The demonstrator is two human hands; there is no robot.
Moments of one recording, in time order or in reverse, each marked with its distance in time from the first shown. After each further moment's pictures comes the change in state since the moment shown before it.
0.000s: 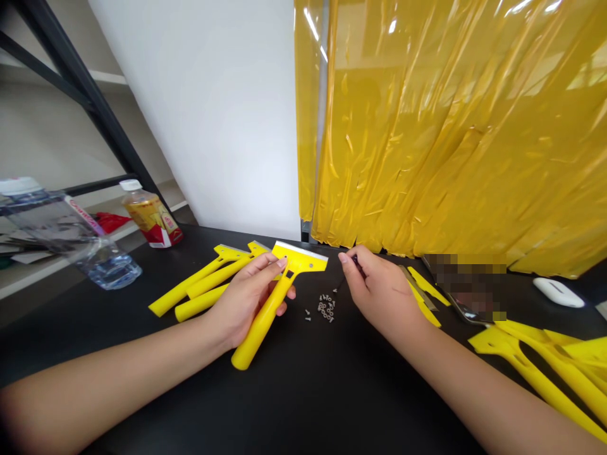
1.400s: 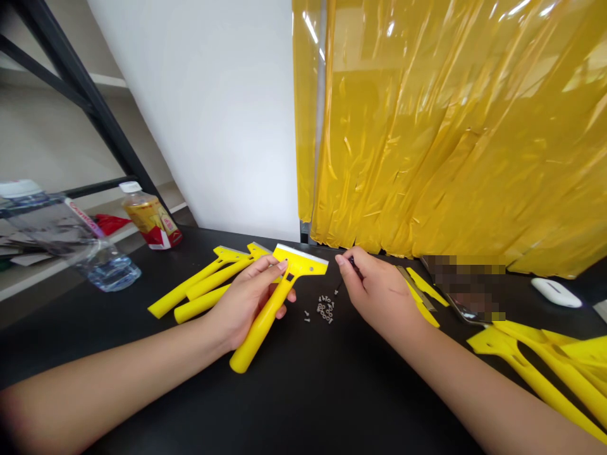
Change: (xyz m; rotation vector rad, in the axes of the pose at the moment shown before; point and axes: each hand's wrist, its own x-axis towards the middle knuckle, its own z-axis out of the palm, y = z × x) left_hand 0.000 0.001 0.001 0.001 0.001 -0.028; right_hand 0.001 0.000 -0.001 -0.037 -0.003 -0.031
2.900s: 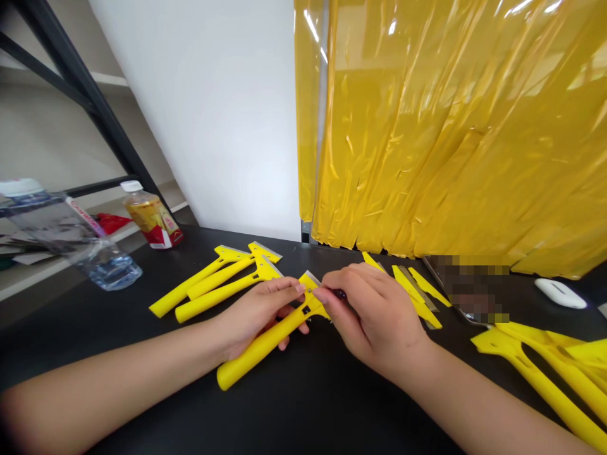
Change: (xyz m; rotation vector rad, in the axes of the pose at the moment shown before) left_hand -0.006 -0.008 0.004 0.171 -0.159 -0.262; right_hand -0.017 -0.045 -0.025 0.091 0.119 -0.467
